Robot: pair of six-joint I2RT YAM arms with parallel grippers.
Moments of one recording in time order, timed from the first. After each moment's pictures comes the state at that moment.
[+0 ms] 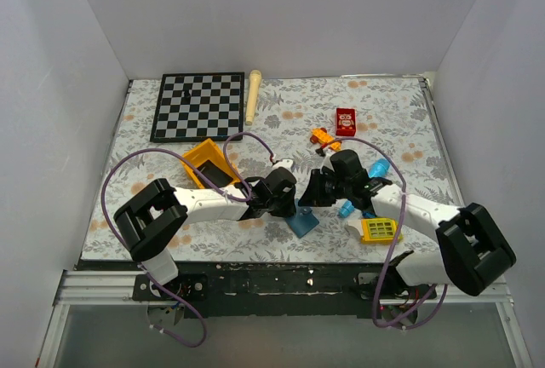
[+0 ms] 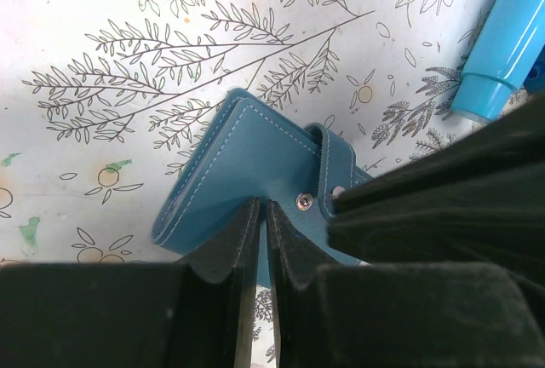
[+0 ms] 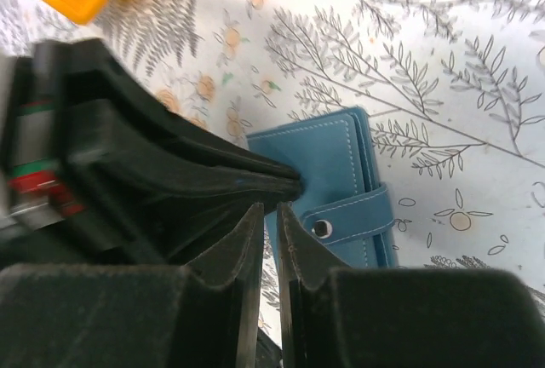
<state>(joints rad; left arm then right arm) -0.99 1.68 0.89 -0.07 -0.09 -0.74 0.63 1.36 0.62 -0.07 -0.41 0.60</state>
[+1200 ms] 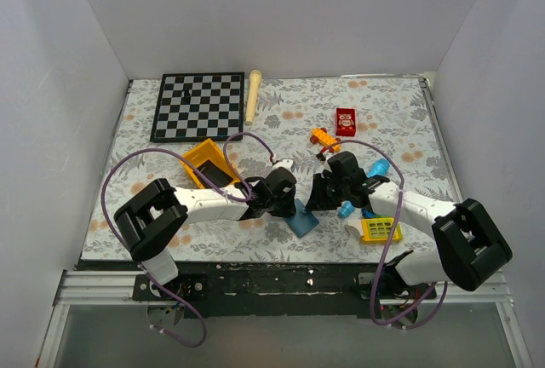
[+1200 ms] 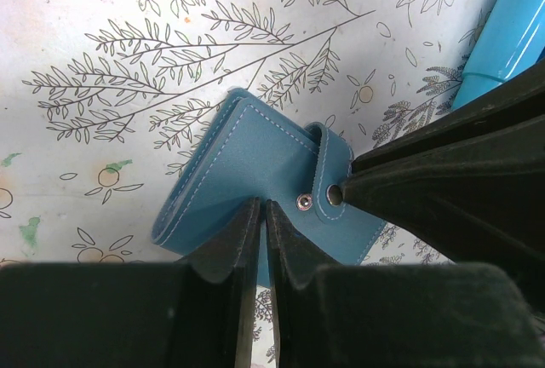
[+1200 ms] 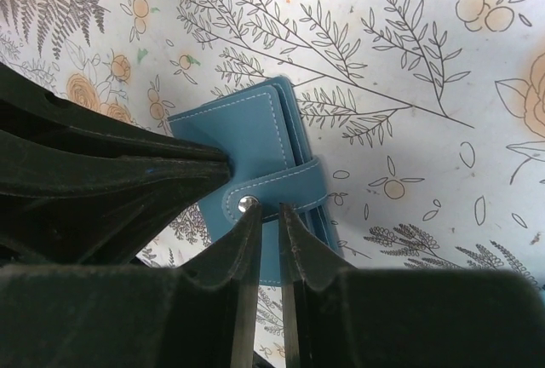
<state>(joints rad) -0.99 1.68 0.89 -0.07 -0.09 -0.74 0.63 1.35 0.65 -0.20 -0.30 0.52</state>
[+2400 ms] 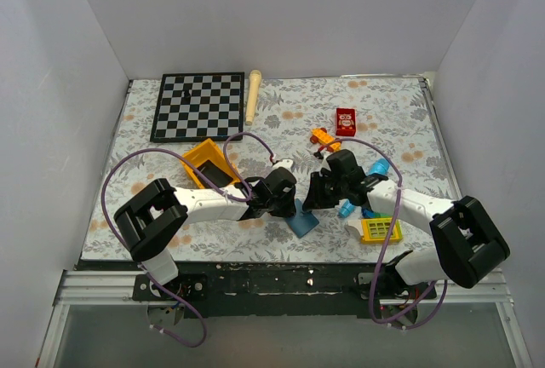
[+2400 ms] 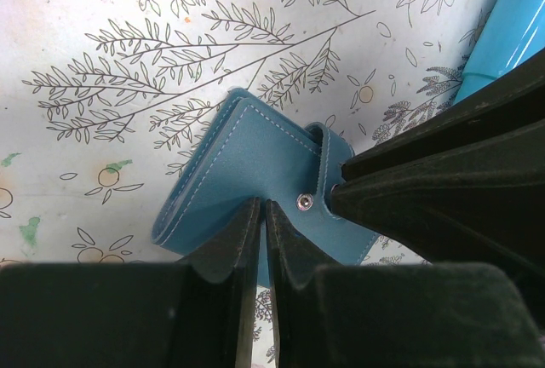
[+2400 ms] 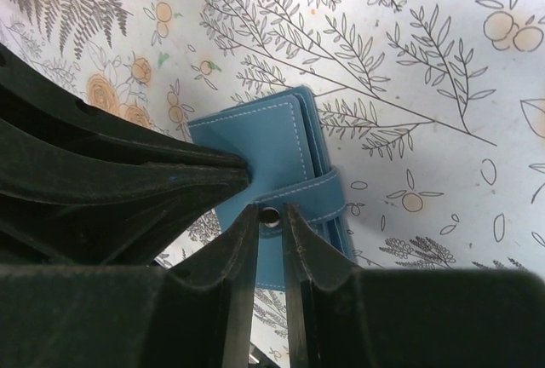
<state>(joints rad) -0.99 1.68 0.89 -0.07 -0.09 -0.74 0.63 1.37 0.66 -0.19 -0.34 0.52</state>
